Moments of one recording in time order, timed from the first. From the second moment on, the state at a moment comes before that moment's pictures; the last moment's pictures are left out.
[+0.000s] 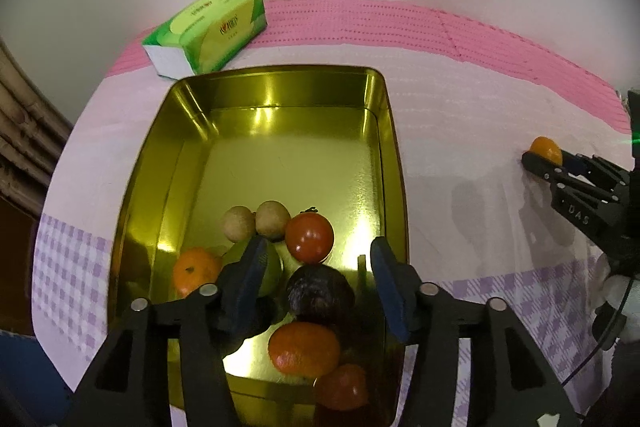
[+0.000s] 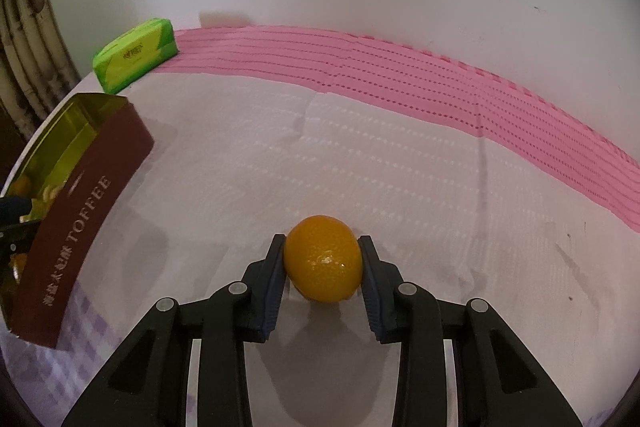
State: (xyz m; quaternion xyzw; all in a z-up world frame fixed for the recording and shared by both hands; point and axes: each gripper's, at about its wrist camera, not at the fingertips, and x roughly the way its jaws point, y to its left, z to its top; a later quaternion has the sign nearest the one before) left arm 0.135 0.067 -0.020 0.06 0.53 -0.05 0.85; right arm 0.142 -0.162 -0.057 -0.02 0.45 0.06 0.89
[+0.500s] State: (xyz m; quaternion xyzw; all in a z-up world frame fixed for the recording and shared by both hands) left arm 0.094 0.110 0.020 0.04 0.48 -0.01 0.88; right arm 0.109 -0.104 -0.019 -0.02 0.42 0.13 0.90
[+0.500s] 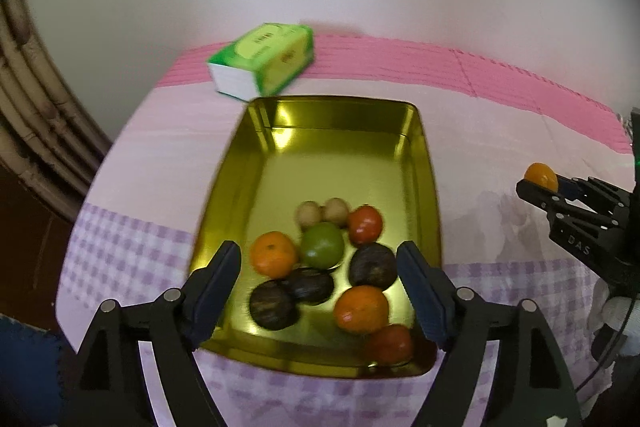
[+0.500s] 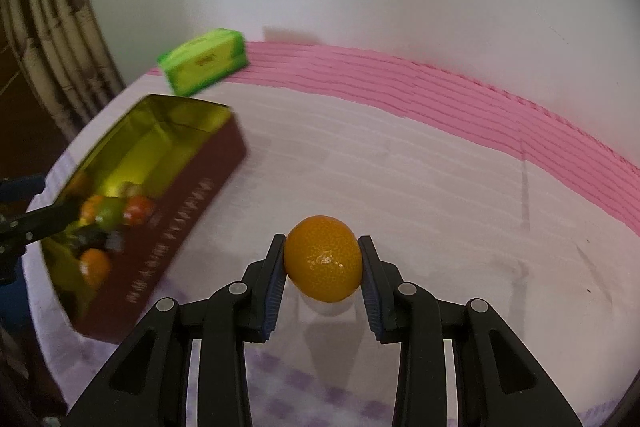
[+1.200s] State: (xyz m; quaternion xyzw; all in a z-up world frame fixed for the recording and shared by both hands) left arm 0.059 0.207 0.026 -0.02 0.49 0.08 0.87; right arm 0.099 0.039 -0.007 -0.07 0.42 0.26 0.87
